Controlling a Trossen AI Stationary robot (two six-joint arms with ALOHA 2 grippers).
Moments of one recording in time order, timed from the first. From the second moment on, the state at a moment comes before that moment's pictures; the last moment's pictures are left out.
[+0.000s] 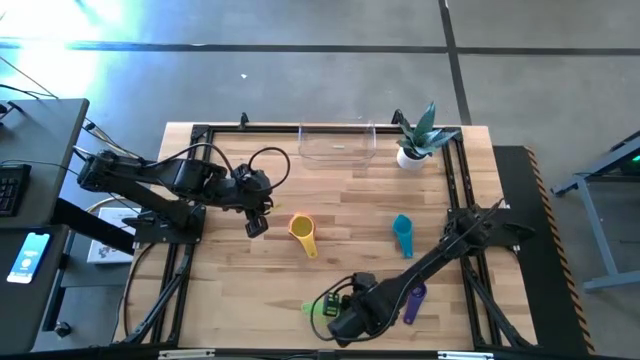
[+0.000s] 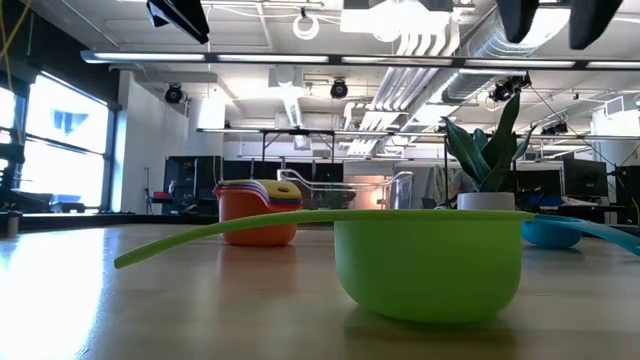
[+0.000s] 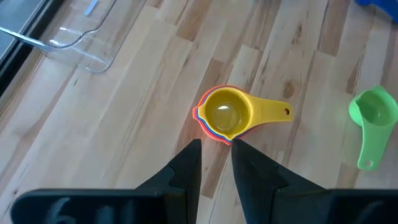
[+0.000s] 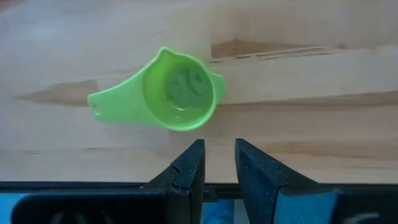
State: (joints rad) left arm -0.18 1.24 1.28 -1.05 -0.30 -0.47; right arm 0.63 2.19 1.99 -1.17 0.10 2.32
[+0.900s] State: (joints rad) left arm -0.18 1.24 1.28 -1.05 -0.30 -0.40; right arm 0.60 2.34 1.99 -1.06 0.05 2.34
